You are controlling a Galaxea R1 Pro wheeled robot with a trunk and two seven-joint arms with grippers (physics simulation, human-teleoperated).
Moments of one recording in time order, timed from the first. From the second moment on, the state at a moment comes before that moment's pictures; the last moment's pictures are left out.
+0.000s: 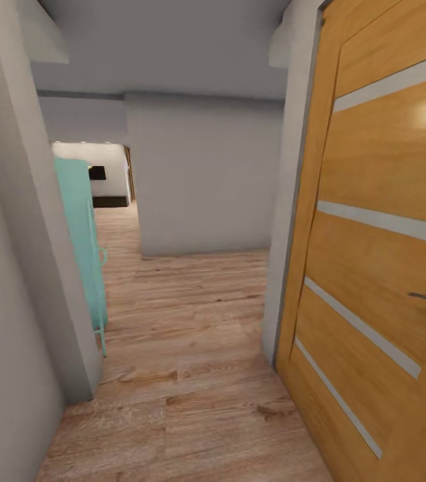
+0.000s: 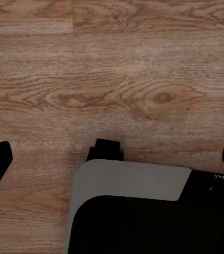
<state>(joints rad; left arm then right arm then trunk) -0.23 0.02 -0.07 0.00 0.22 -0.01 0.03 -0.22 0.00 0.59 0.03 -0.47 -0.07 -0.04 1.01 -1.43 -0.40</state>
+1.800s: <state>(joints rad) -0.23 0.02 -0.07 0.00 0.22 -0.01 0.03 -0.22 0.00 0.59 0.03 -0.47 -0.07 -0.04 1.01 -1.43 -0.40</state>
